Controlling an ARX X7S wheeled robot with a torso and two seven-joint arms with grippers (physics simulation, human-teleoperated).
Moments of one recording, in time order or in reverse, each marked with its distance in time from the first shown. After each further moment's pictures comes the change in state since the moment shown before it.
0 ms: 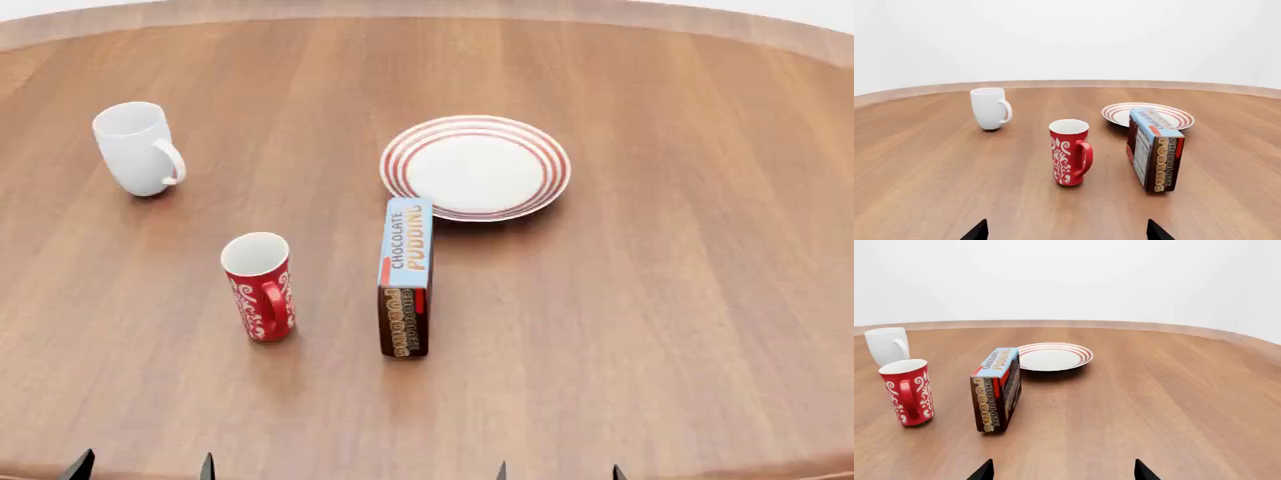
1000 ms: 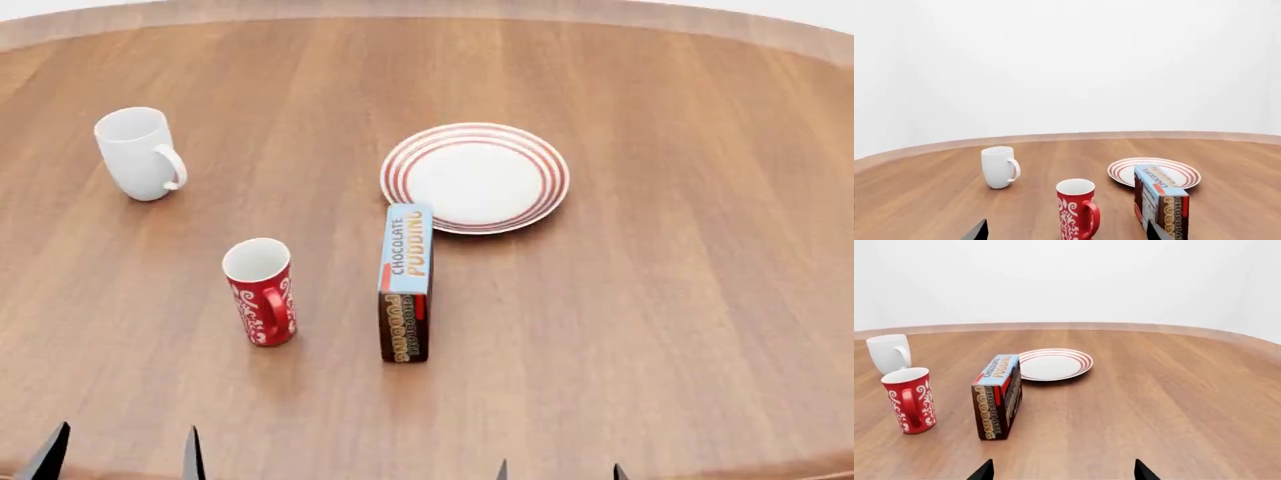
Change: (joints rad) left arm -0.021 -0.081 0.103 -0.127 -0.021 0.329 -0.123; right arm 0.003 0.083 -0.096 -0.001 0.094 -0.013 0.097
